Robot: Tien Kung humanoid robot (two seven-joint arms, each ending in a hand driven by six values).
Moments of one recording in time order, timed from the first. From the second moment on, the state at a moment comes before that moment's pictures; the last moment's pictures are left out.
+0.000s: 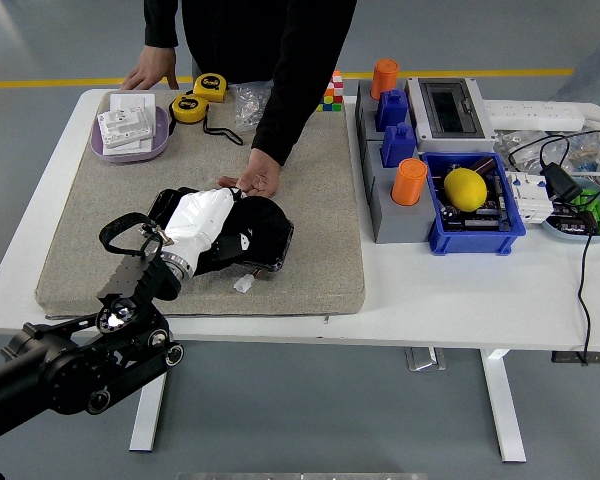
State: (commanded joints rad) left arm -0.59 0.22 -0.51 -1.14 1.87 0.45 0.39; right arm -0.07 -0.27 0.98 0.20 -0.31 0.12 -0.11
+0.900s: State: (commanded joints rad) left arm -0.60 0.21 -0.47 -1.16 1.87 0.45 0.40; right arm -0.08 -0.28 0.97 0.20 -0.30 0.12 -0.11
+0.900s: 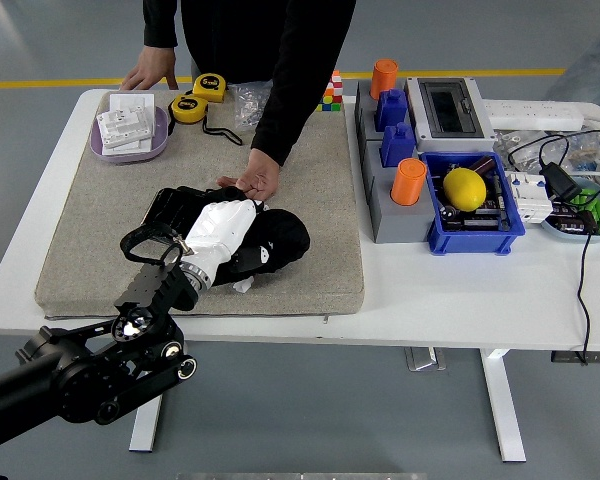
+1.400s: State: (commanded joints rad) left arm -0.56 0.25 -0.61 -1.11 1.89 0.45 0.40; right arm -0.08 -0.27 0.98 0.20 -0.31 0.12 -0.11
